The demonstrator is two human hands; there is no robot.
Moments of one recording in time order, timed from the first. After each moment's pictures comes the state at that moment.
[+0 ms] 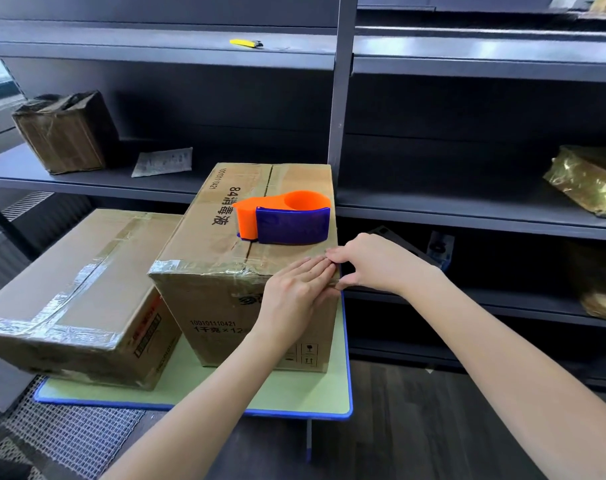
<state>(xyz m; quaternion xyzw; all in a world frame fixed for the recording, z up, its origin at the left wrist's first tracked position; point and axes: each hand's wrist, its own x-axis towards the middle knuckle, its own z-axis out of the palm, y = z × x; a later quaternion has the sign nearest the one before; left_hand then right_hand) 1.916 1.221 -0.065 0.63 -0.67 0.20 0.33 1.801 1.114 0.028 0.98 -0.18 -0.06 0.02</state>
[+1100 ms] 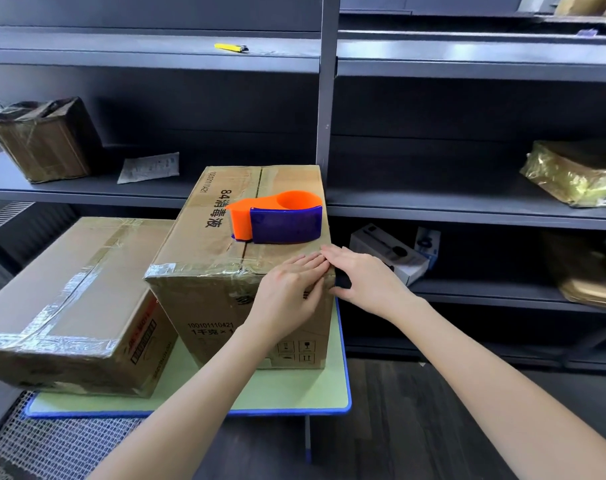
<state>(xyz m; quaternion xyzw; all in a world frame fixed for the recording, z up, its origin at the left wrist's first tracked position) 1.917 1.233 -0.048 0.66 -0.67 0.07 0.32 1.787 1.130 -0.021 0.96 -0.25 0.08 -0.12</state>
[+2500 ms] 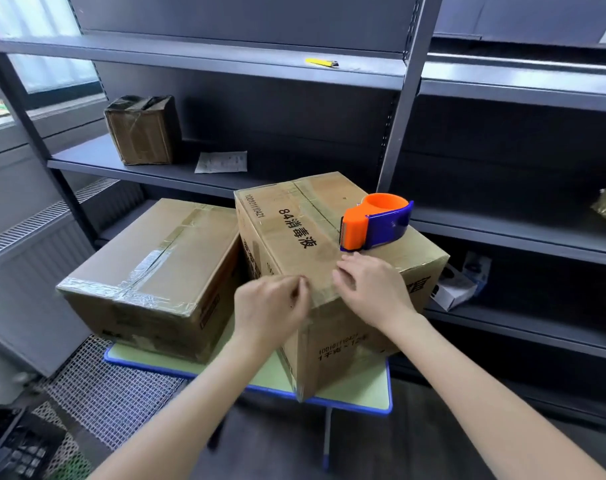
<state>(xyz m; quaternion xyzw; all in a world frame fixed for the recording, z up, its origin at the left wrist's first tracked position) 1.956 1.352 -0.029 0.80 -0.52 0.12 0.28 1.844 1.218 -0.010 0.95 -0.26 0.17 -0.07</state>
